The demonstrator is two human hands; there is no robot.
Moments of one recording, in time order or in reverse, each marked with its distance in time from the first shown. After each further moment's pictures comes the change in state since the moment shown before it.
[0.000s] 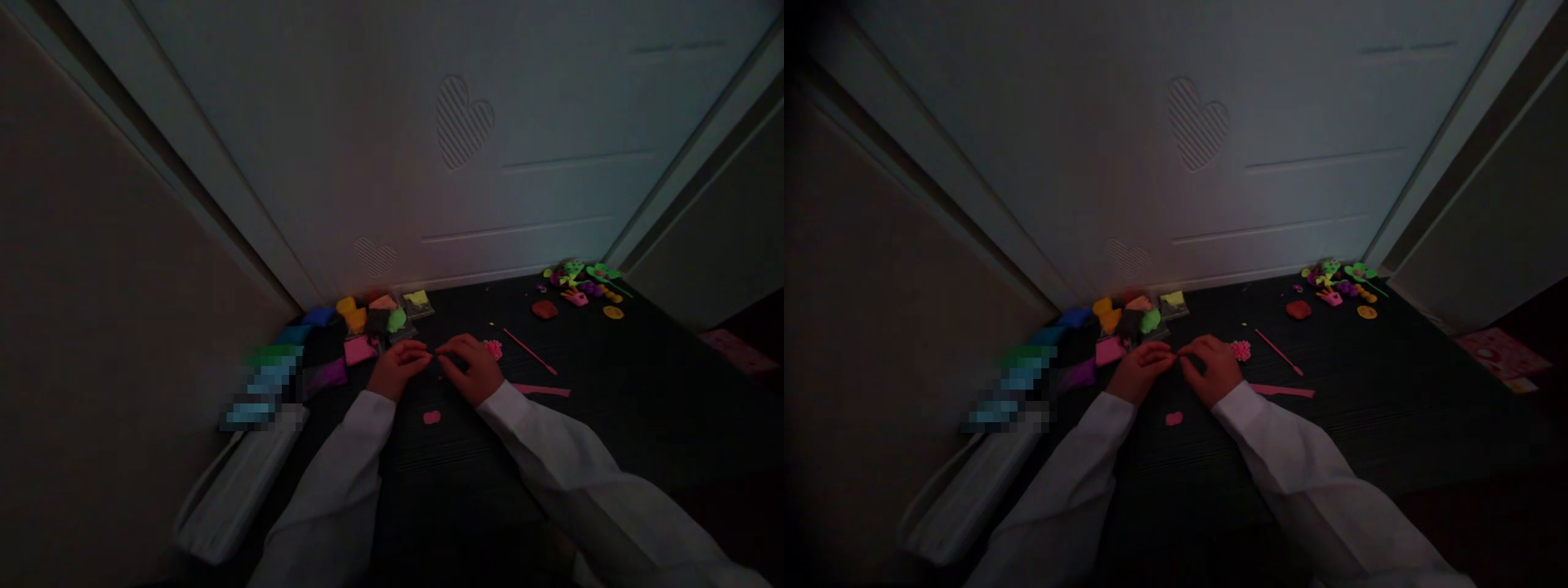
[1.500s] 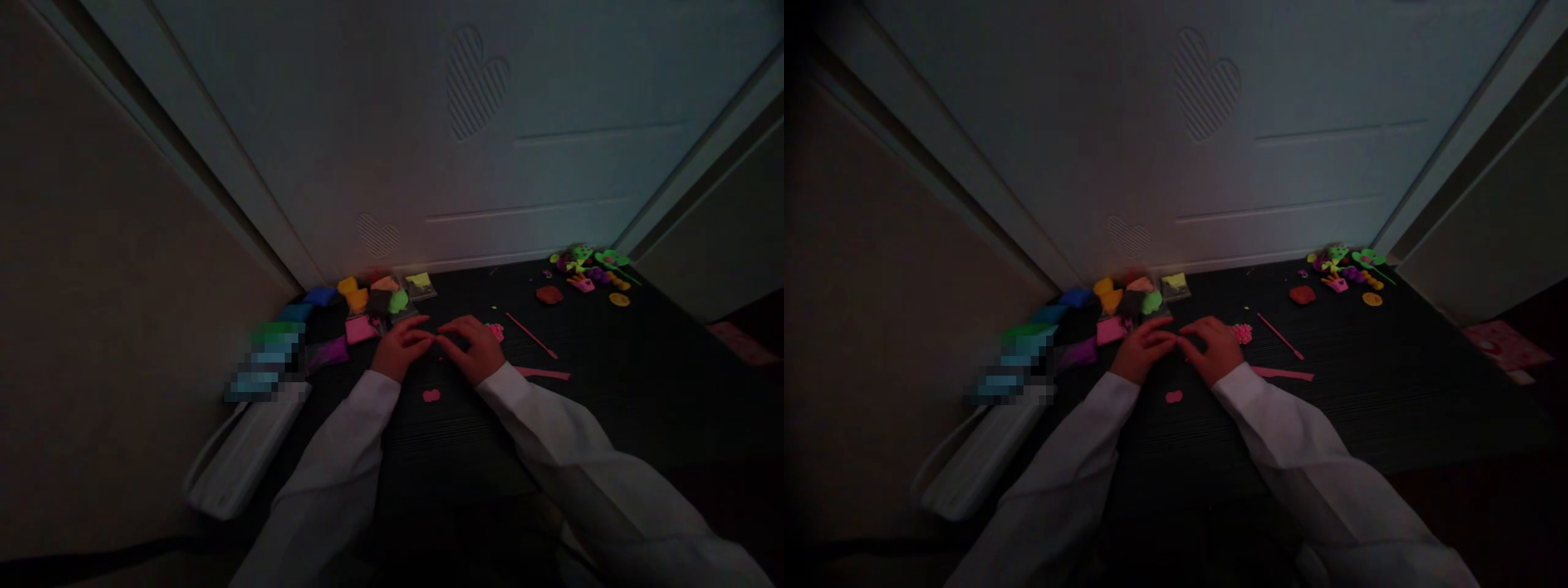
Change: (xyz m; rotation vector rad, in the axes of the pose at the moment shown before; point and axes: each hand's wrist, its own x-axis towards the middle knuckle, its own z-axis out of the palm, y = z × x) left_hand -0.004 0.005 0.001 0.128 -0.109 0.079; right_hand 0.001 0.001 -0.001 -0.001 0.001 0.026
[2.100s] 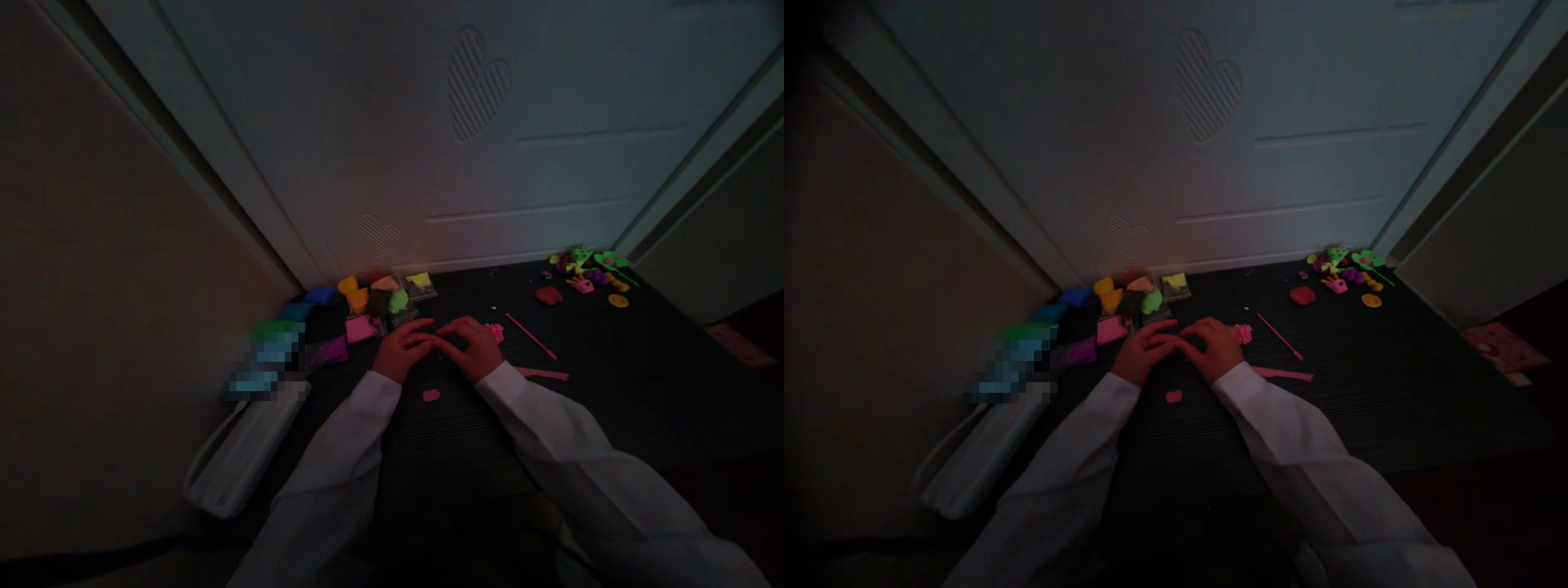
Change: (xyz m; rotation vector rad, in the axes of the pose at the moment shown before) left_hand -0.005 0.003 0.002 0.050 -0.059 0.021; right_hand 0.001 0.006 0.002 -0.019 -0.039 -0.001
